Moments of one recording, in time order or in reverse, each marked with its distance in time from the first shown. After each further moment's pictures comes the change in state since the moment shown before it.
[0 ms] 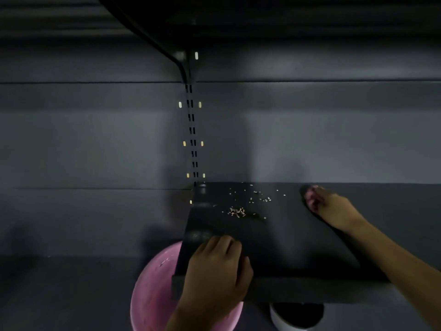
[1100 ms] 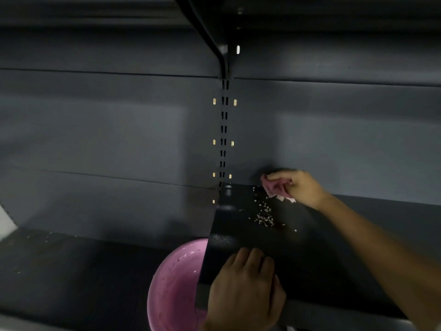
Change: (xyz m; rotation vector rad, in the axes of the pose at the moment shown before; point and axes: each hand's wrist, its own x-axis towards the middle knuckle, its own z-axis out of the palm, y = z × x) left_hand -0.002 -0.004 0.009 0.014 -0.002 0.024; right_hand 0.082 -0.107 0.039 0.210 -0.135 -0.543
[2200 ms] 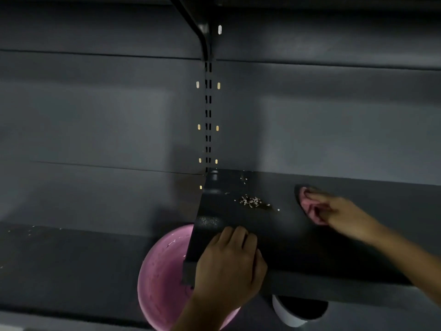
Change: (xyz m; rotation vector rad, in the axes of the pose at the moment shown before) left_hand -0.004 0.005 0.003 0.005 0.088 -0.031; right_hand -0.134 0.001 -0.038 0.083 -0.055 0.406
